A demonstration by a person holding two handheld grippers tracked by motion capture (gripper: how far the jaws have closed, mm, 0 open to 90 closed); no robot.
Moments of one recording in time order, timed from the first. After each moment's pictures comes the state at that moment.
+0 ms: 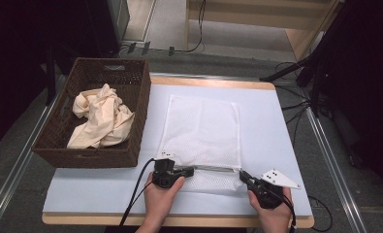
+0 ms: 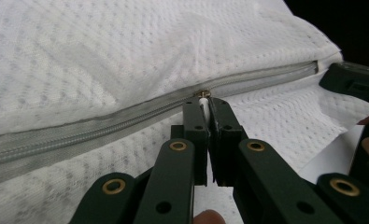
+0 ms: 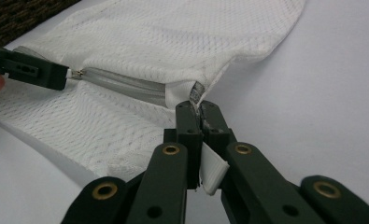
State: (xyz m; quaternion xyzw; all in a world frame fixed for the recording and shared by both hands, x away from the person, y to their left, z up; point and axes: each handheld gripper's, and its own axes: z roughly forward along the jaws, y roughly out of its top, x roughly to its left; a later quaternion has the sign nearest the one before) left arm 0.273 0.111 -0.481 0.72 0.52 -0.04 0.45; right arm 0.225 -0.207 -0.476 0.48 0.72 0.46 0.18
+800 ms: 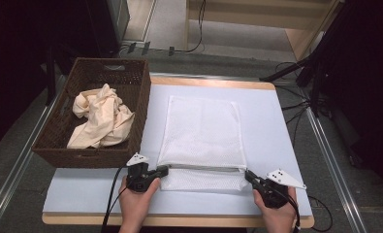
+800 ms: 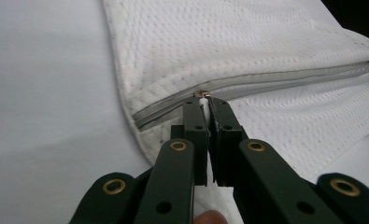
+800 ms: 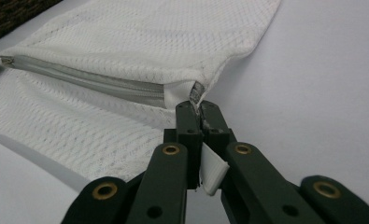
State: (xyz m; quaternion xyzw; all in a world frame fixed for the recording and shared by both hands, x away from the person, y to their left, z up) left arm 0.255 0.177 -0.476 0.70 0.56 0.04 0.44; right arm 0.227 -0.220 -0.478 0.51 0.71 0.46 0.18
